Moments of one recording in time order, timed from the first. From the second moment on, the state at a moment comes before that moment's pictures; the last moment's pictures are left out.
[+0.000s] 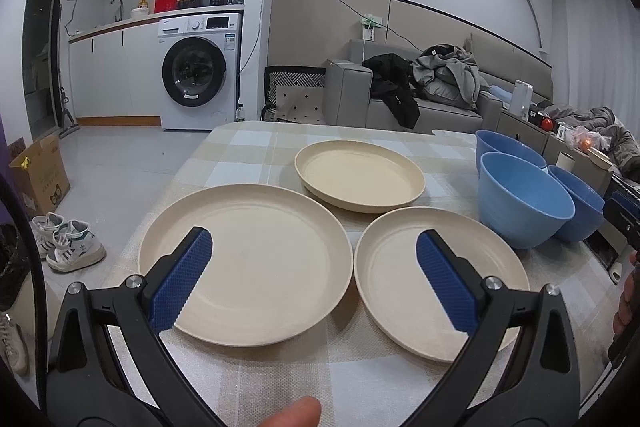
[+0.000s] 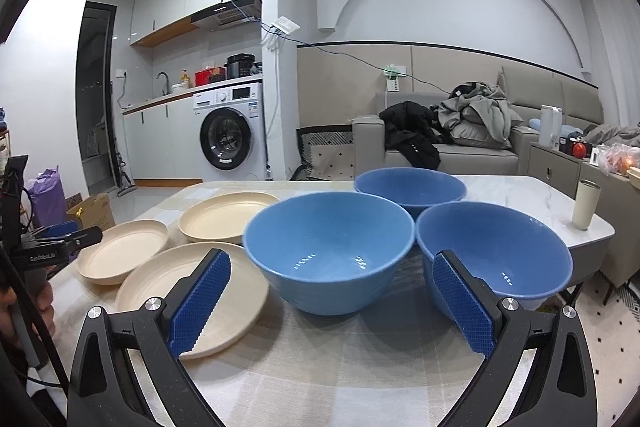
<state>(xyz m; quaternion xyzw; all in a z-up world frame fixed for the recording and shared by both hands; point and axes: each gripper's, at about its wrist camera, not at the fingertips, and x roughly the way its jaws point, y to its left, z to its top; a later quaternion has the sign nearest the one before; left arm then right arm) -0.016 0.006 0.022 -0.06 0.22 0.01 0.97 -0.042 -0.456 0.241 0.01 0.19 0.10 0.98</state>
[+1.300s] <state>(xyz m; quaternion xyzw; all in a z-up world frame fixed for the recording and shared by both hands) -0.013 0.088 0.069 -0.07 0.30 0.09 0.95 0.032 -0.302 0.295 -0.03 0.27 0.24 0.93</state>
